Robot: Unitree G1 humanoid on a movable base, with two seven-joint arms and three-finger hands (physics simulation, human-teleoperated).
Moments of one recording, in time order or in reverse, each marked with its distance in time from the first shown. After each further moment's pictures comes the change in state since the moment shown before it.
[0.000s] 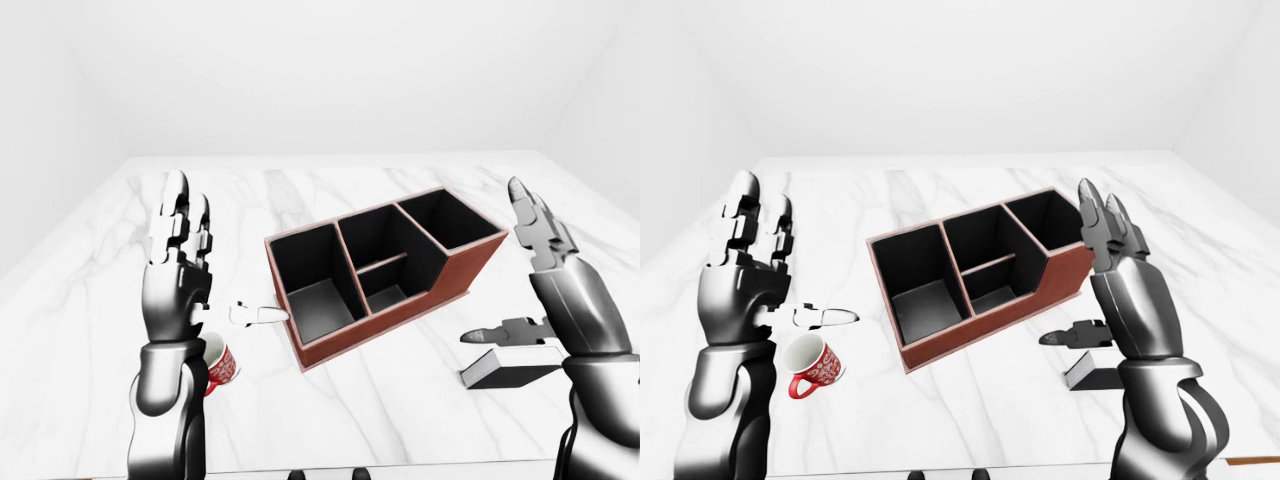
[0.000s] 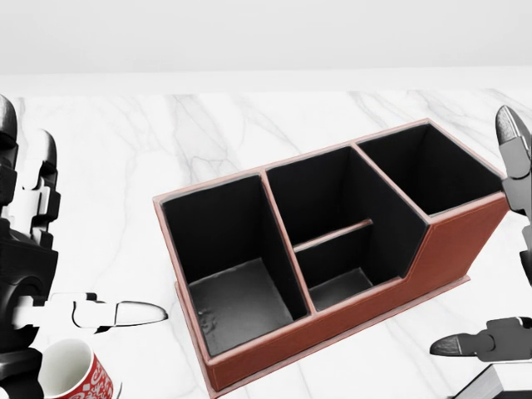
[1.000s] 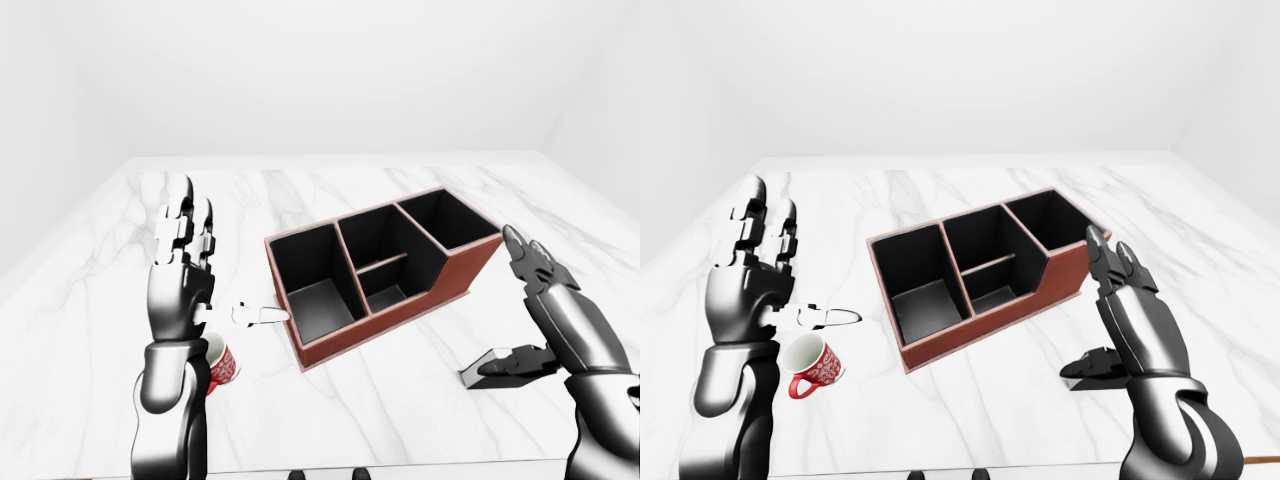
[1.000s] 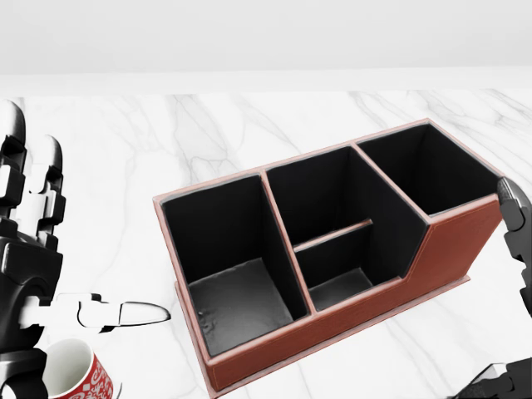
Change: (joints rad) left arm 0.002 -0.001 -0.005 0.023 0.009 0.000 0.000; right arm 0.096 0.049 -0.072 0.041 -0.176 0.000 0.140
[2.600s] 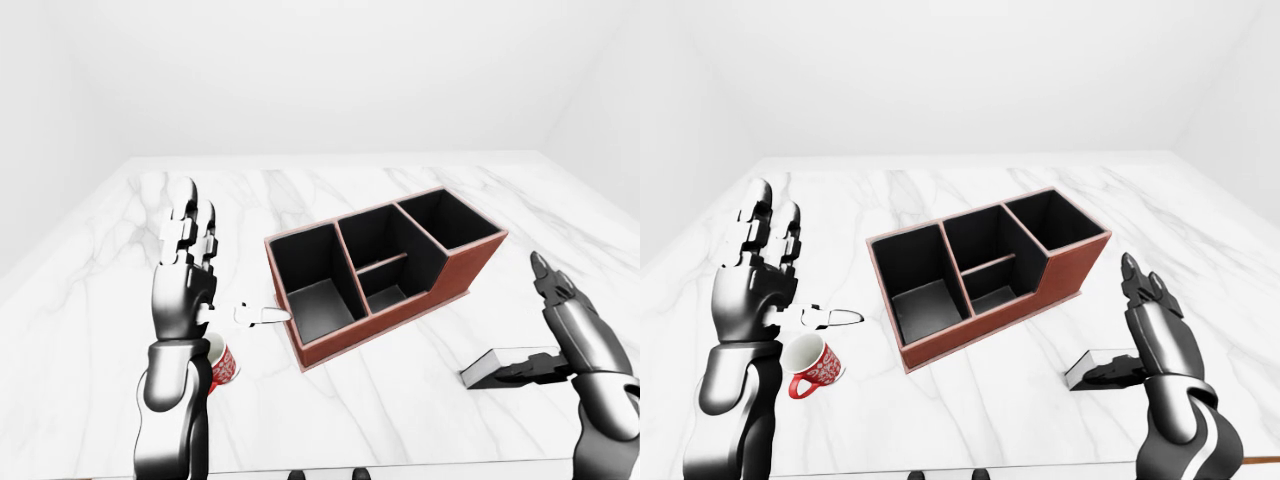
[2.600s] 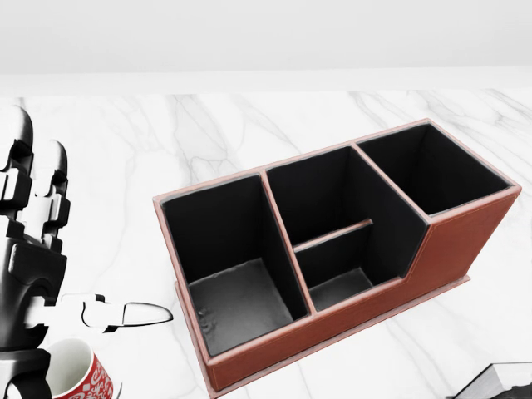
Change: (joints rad) left arm 0.002 -0.001 -0.004 0.020 0.008 0.000 -0.001; right arm 0.009 -0.060 -0.100 0.285 0.019 0.000 -0.142
